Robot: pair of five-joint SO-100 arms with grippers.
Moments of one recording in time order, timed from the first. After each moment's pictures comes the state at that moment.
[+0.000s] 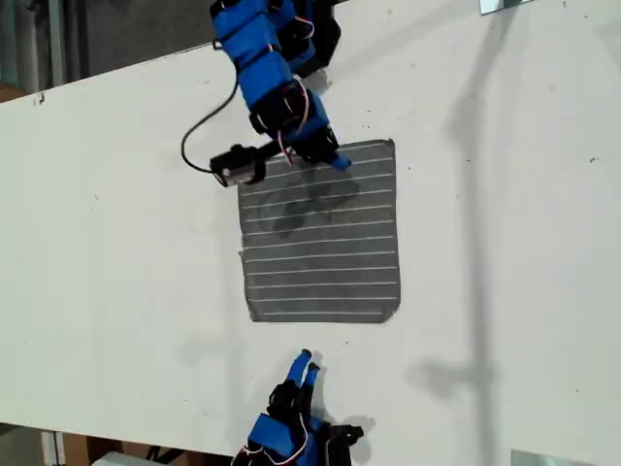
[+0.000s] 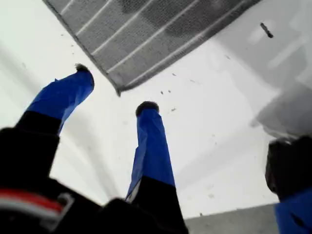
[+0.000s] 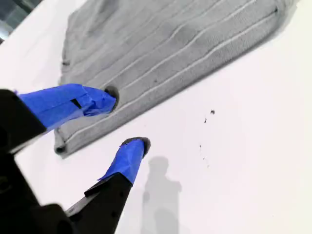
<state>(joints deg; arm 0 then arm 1) 2.2 191.2 167.3 76.1 -99.8 -19.2 94.7 94.0 97.8 85.8</state>
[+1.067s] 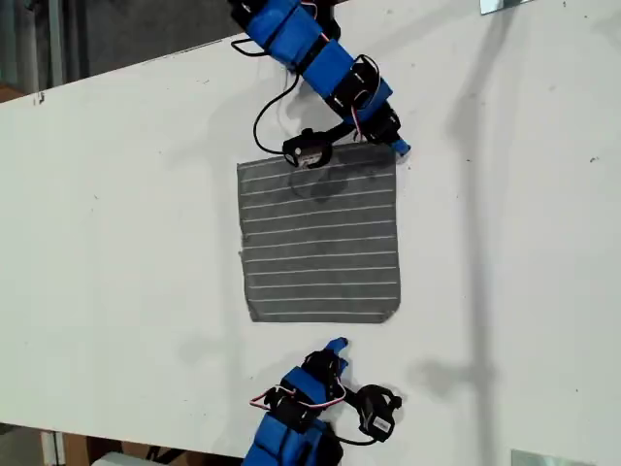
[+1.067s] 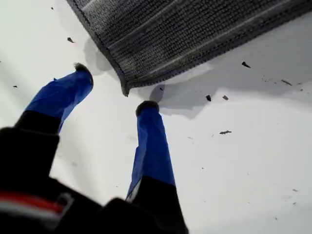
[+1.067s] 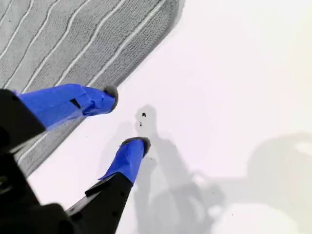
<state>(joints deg) 16.8 114.3 130.3 62.8 -107.3 -39.7 94.3 124.2 54.9 102.5</state>
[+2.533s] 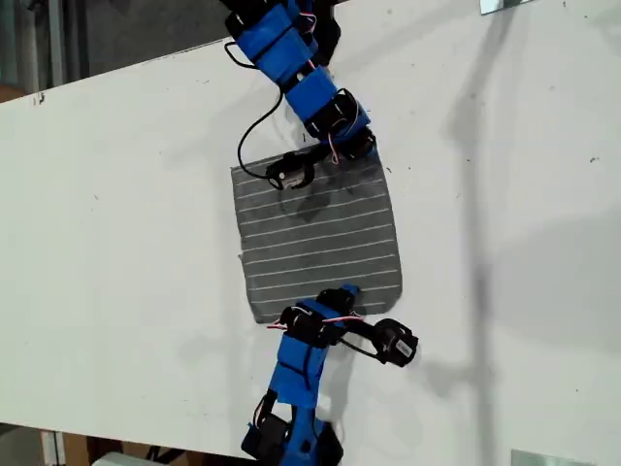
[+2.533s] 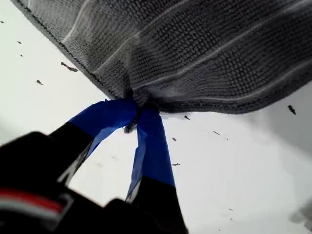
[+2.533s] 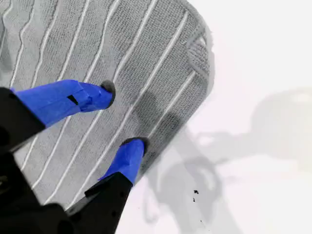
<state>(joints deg) 13.2 58.9 56.6 93.8 -96.7 -28.1 91.8 122.6 60.4 86.9</state>
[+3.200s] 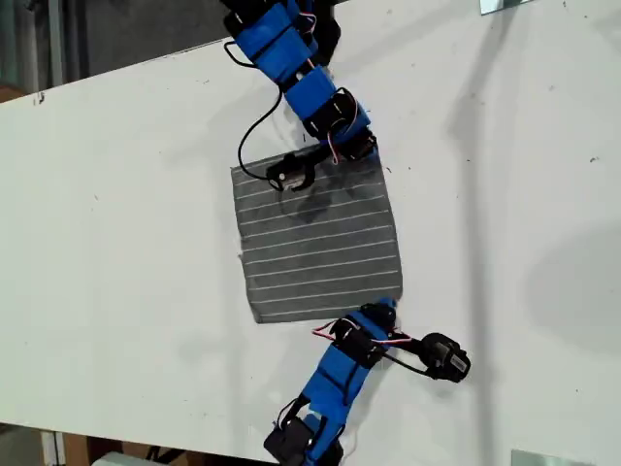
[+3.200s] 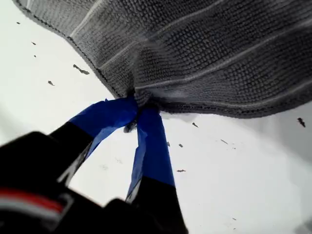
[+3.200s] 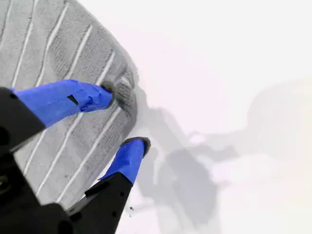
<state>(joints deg) 25.8 53.1 54.5 89.6 -111.5 -28.0 92.5 123.0 57.5 85.8</state>
